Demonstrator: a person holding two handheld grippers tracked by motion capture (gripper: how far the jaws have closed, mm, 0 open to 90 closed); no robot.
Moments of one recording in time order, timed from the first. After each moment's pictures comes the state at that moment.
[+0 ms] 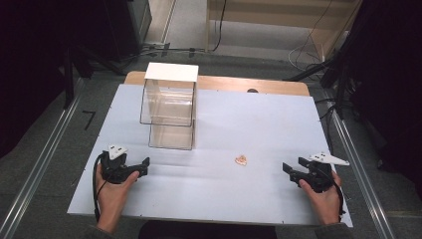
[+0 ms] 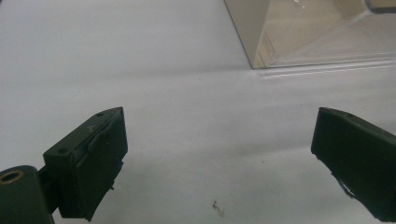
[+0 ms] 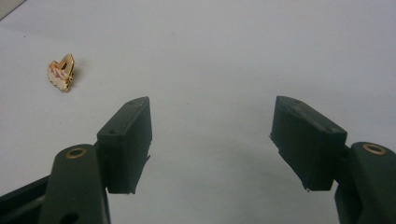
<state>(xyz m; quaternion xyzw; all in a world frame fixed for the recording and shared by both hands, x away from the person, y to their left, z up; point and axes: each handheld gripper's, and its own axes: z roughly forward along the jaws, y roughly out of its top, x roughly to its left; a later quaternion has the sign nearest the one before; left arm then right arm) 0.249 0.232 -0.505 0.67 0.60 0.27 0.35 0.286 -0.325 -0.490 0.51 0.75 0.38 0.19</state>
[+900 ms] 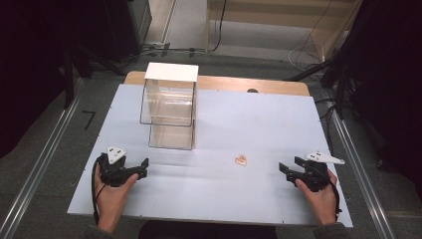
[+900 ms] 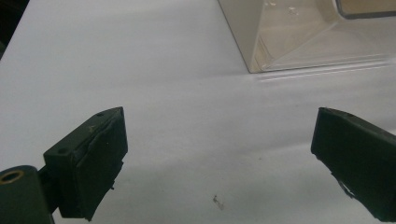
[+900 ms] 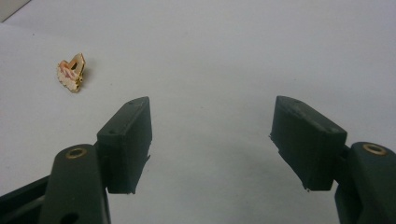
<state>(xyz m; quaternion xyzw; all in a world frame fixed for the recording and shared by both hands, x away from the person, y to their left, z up) 0.241 0.230 -0.502 0.67 0.59 0.29 0.35 0.289 -0.316 -0.491 0.50 0.76 0.38 0.18</state>
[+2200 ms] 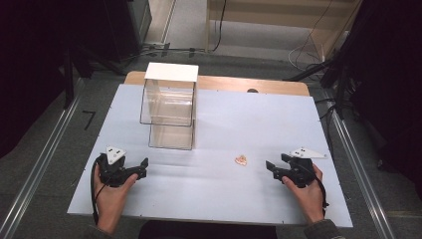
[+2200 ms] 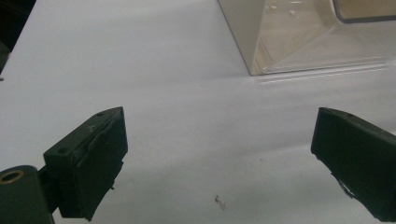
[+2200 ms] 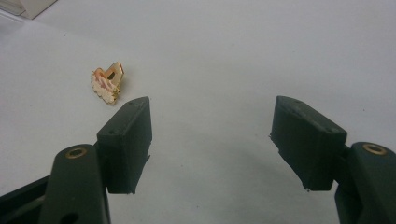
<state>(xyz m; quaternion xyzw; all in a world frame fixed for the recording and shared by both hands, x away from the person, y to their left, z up) 0.240 0.231 -0.501 0.66 0.59 0.29 0.35 0.298 -0.280 -0.492 0.47 0.78 0.38 0.17</state>
